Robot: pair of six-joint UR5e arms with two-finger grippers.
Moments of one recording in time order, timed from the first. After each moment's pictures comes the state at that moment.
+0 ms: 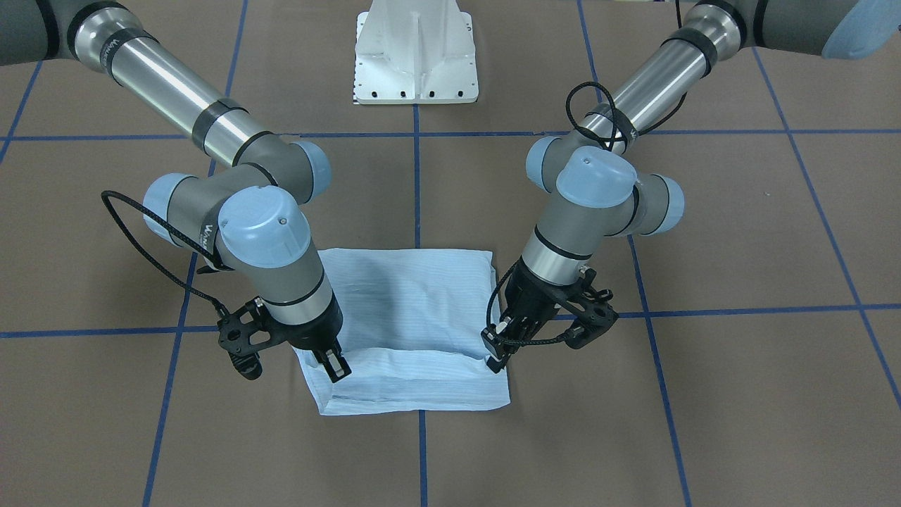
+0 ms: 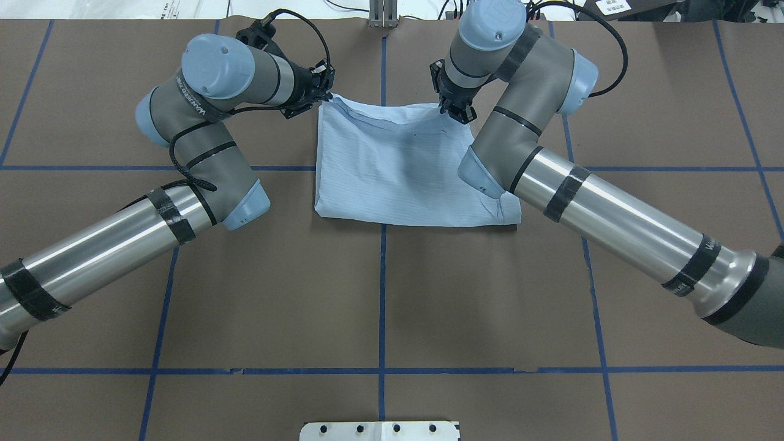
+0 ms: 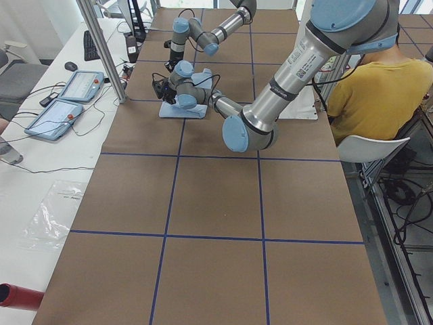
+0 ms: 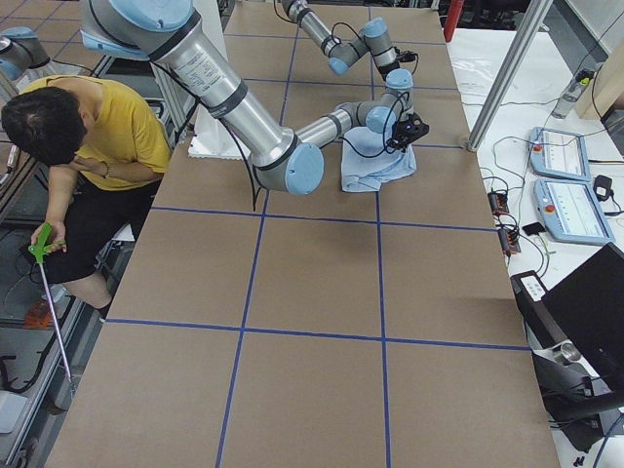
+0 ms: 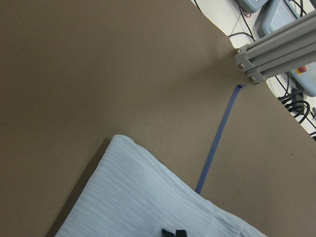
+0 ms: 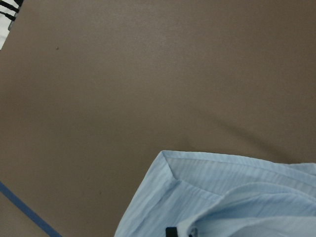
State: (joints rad) left arm -0.76 -2.38 -1.15 -2.40 -1.76 -1.78; right arm 0.80 -0.67 1.09 -1.17 1.91 2.08
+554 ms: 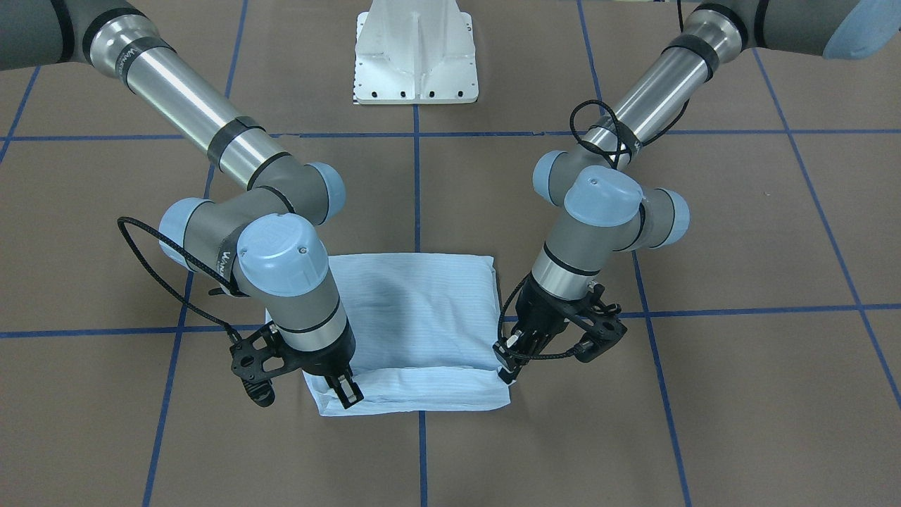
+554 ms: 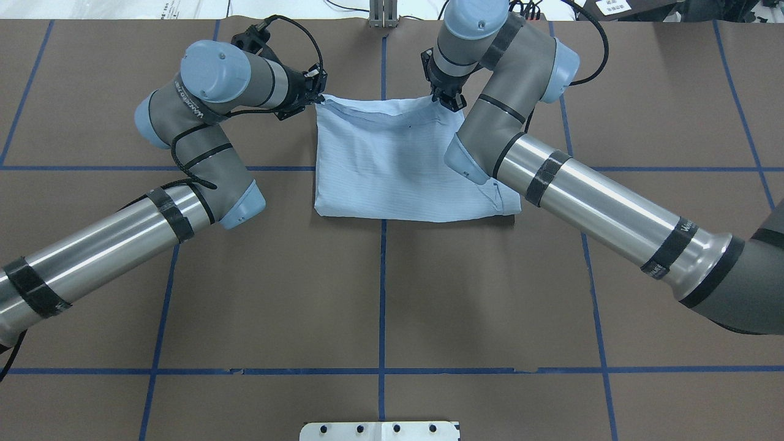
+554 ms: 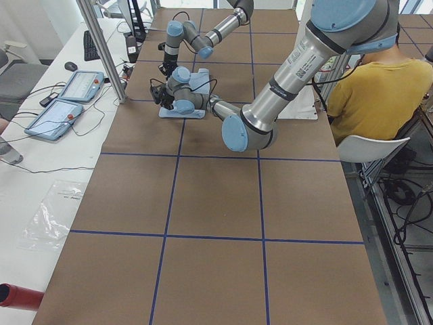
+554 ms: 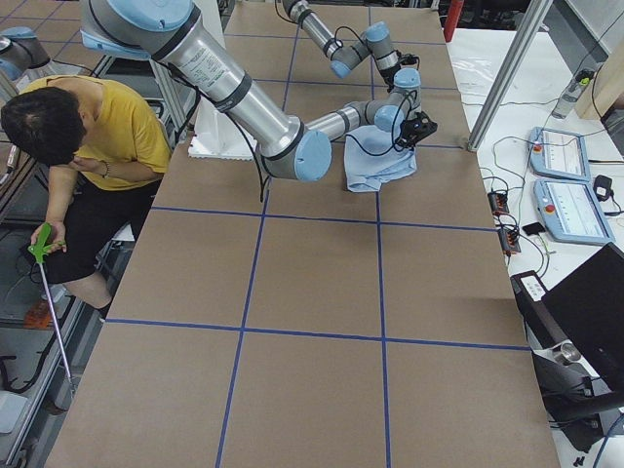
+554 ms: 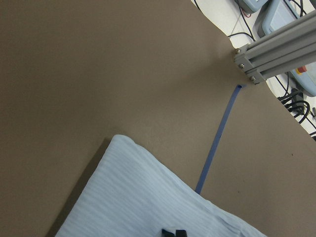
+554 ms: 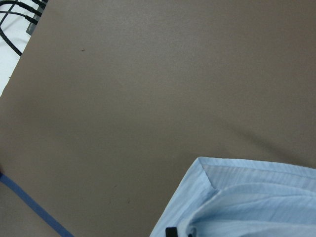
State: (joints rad) left arm -0.77 -2.38 -1.08 -2.45 -1.75 -1.77; right arm 0.80 -0.59 0.96 -1.10 1.89 2.08
